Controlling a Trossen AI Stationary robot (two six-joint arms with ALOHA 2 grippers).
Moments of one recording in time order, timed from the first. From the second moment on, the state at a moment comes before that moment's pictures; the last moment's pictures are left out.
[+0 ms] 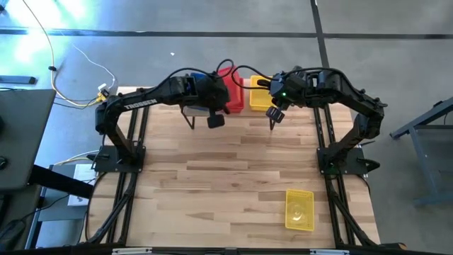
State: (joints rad) left arm 0.38 1.71 1.79 -0.97 -0.22 0.24; right arm -0.12 1.61 2.15 -1.57 0.52 0.21
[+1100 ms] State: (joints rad) left arm 0.38 1.78 1.79 -0.98 -0.30 0.31; right arm -0.12 1.61 2.15 -1.57 0.50 0.21
